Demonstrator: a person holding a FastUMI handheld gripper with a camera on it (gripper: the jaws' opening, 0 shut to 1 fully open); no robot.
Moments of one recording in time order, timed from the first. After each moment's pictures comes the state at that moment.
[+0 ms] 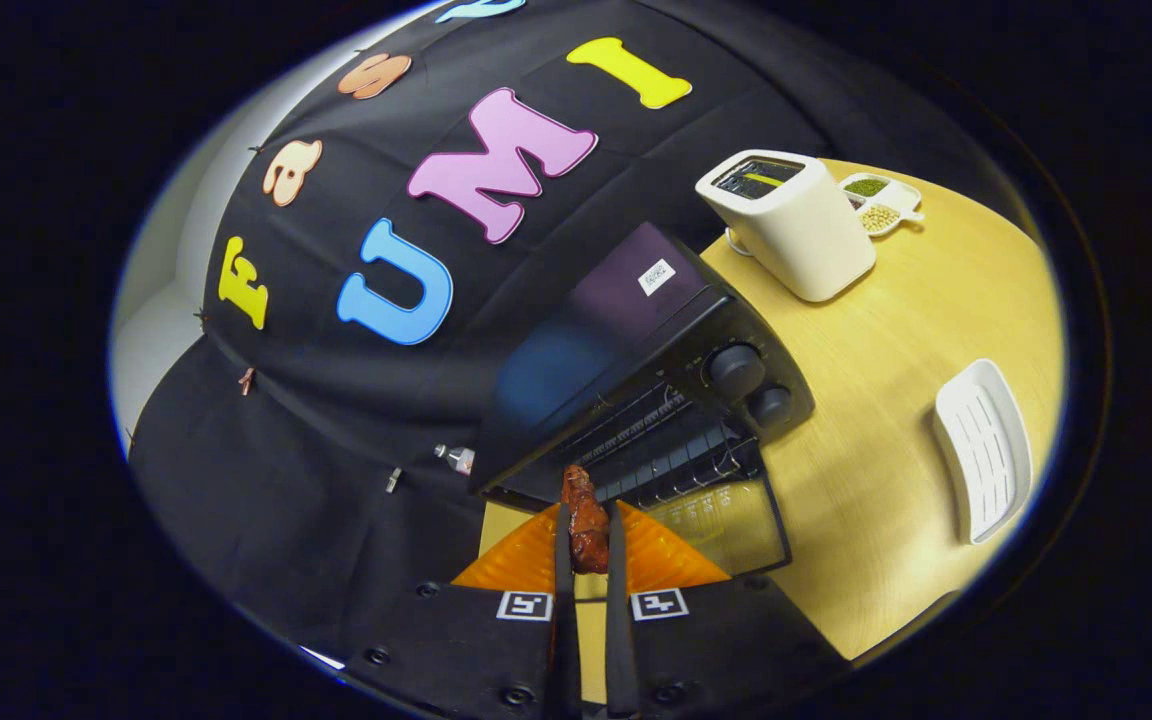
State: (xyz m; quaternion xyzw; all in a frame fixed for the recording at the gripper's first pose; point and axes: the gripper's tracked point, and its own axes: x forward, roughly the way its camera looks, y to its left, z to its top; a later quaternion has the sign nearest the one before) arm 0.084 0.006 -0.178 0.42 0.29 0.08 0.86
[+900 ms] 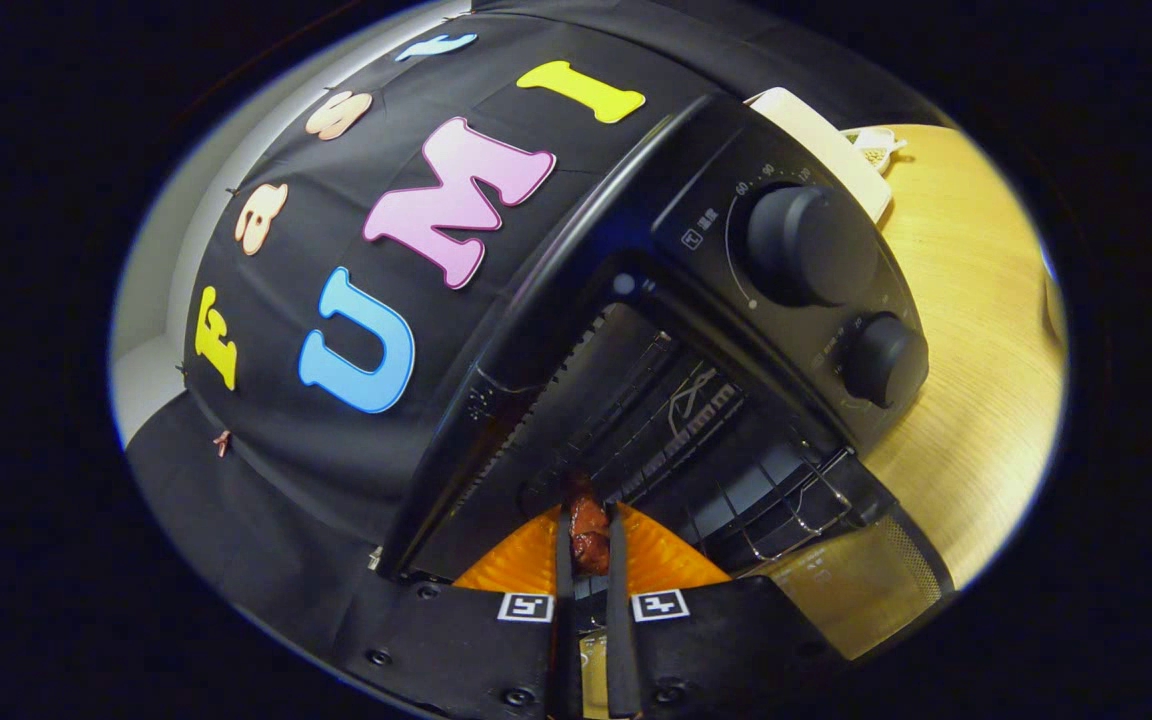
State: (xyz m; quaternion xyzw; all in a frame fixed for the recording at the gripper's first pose) arm 0.181 0.047 -0.260 0.45 0.19 0.01 0.87
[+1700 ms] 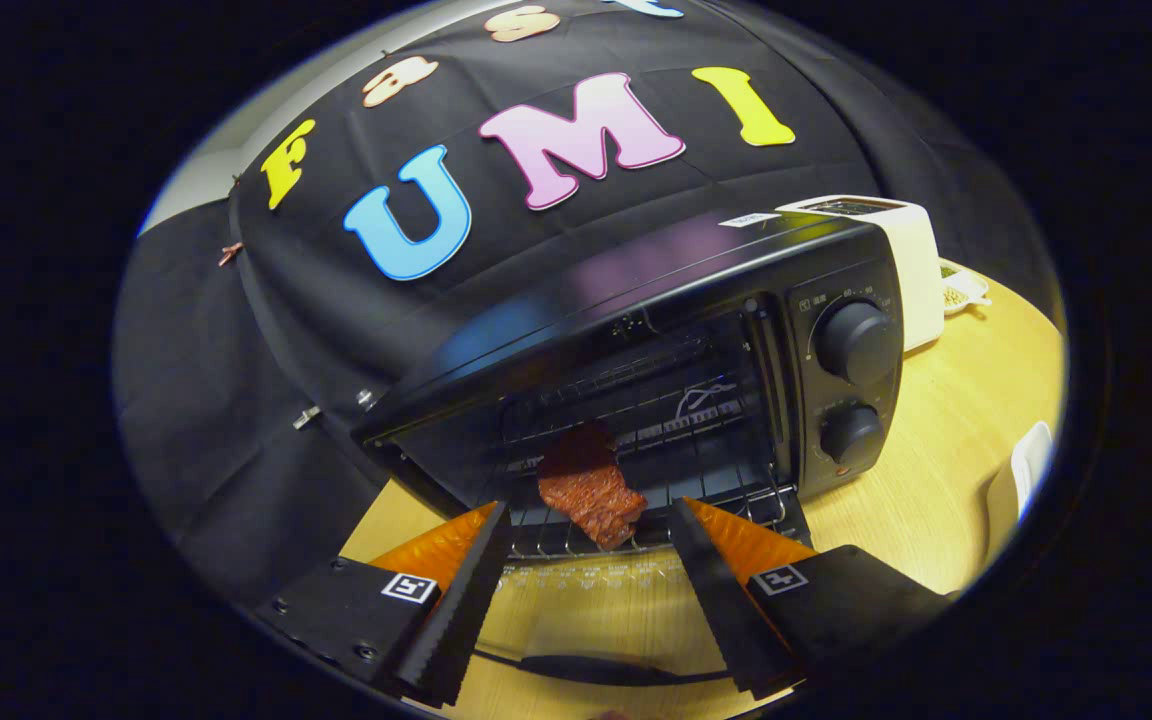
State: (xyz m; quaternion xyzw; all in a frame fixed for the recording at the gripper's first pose) arm 0.119 0.056 -0.248 0.21 0.24 0.08 0.94
